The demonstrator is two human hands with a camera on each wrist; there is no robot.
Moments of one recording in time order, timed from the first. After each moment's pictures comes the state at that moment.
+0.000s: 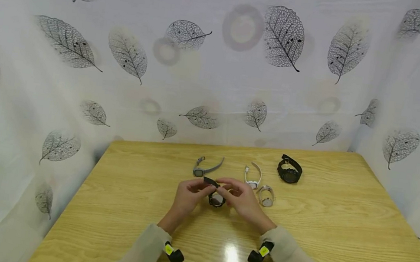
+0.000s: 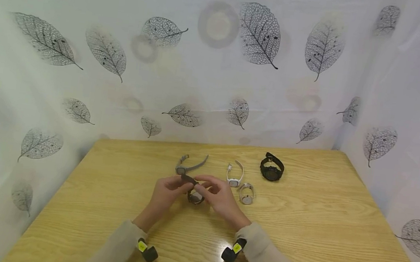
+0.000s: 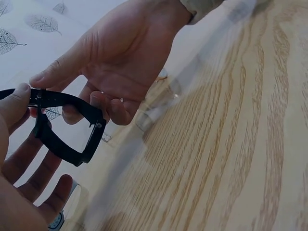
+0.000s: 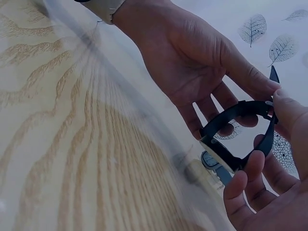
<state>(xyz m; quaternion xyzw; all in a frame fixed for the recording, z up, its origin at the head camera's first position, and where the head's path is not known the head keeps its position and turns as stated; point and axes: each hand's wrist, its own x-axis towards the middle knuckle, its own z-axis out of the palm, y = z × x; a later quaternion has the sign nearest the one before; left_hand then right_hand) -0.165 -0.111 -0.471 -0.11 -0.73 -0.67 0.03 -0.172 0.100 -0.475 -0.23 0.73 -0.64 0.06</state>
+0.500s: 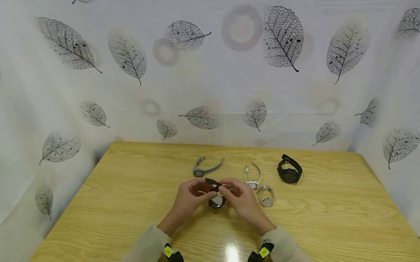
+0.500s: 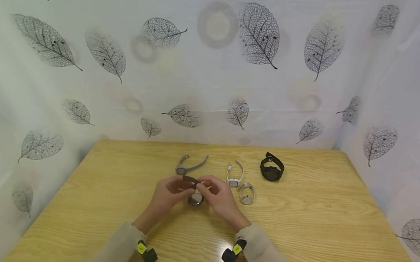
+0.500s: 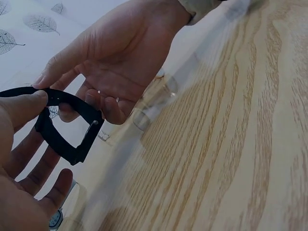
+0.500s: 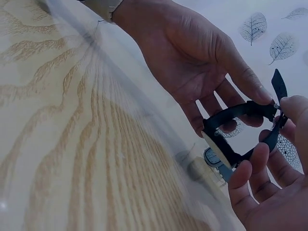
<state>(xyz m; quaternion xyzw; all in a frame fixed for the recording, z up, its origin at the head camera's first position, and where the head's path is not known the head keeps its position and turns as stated) -0.163 -0.113 -0.473 -0.14 -0.74 -0.66 0.02 -0.170 0.098 -0.474 -0.21 0.73 -0.65 0.05</state>
